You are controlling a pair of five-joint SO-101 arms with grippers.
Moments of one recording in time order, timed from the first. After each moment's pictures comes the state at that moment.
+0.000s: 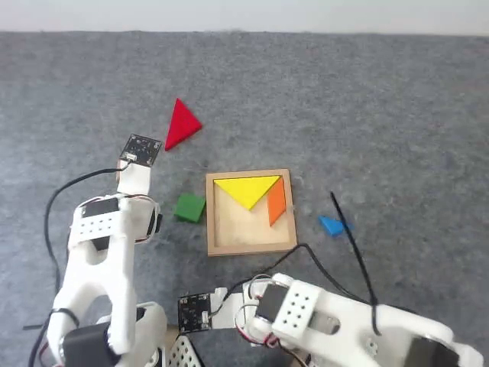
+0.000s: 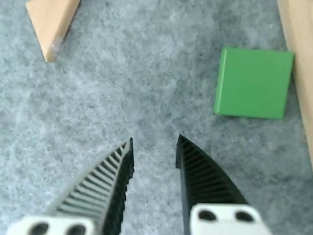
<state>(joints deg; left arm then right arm) -18.5 -23.5 60.5 49.6 -20.3 -69.8 -32.8 70.3 55.9 29.8</state>
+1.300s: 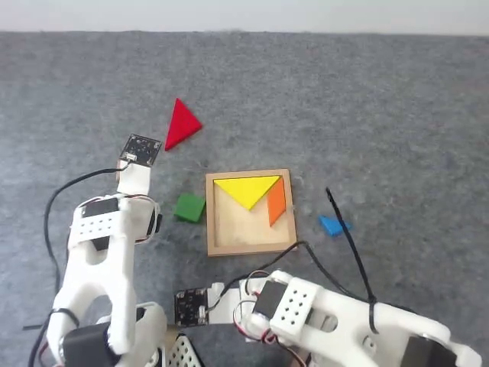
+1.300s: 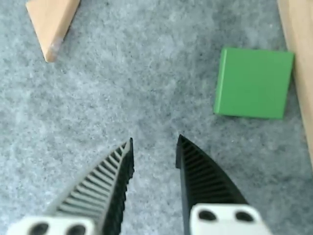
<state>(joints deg) -18.5 -23.5 60.5 49.6 -20.3 -67.8 -31.8 69.5 53.2 29.9</state>
